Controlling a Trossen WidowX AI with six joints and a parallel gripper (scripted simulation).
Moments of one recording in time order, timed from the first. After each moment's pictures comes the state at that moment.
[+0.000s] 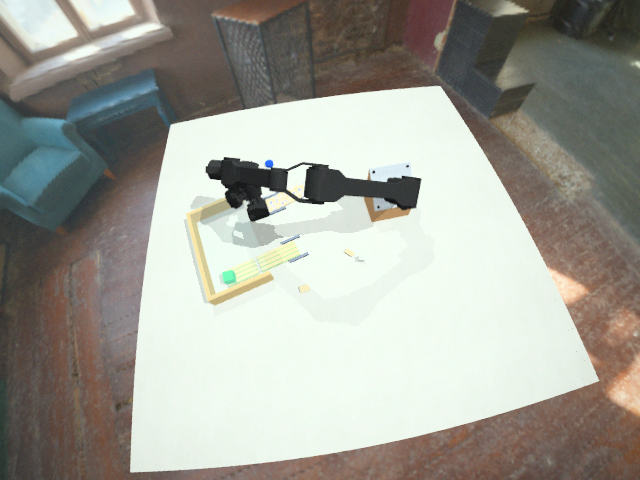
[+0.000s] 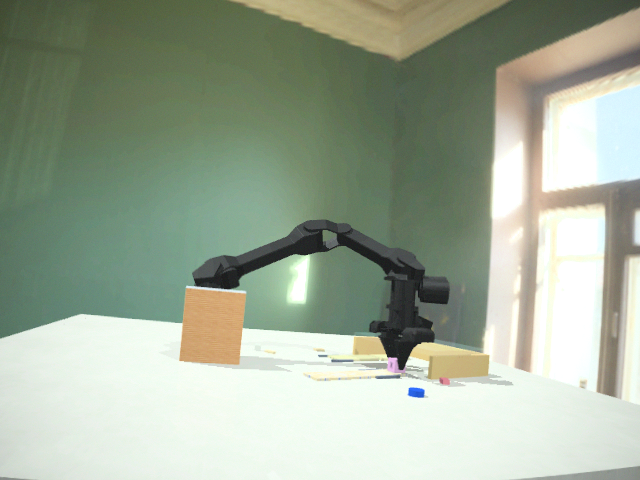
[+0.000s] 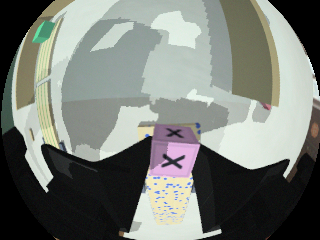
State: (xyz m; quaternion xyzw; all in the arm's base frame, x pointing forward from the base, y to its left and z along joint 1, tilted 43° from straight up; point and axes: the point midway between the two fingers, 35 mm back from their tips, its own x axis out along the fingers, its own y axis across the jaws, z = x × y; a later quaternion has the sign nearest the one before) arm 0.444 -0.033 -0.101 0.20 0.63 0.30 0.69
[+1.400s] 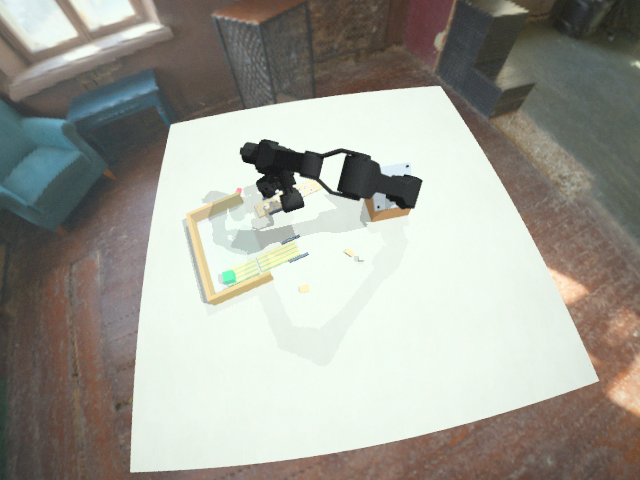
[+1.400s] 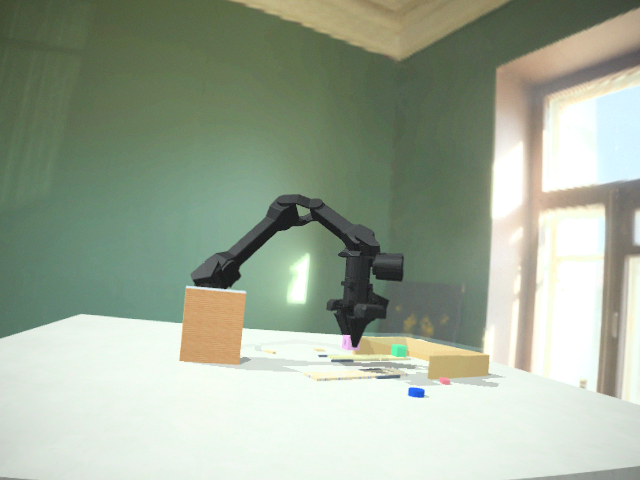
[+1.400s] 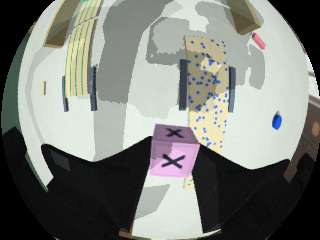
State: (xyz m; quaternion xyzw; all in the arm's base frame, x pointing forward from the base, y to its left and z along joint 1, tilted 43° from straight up) arm 0.333 -0.046 -0.058 0.21 0.63 0.30 0.68
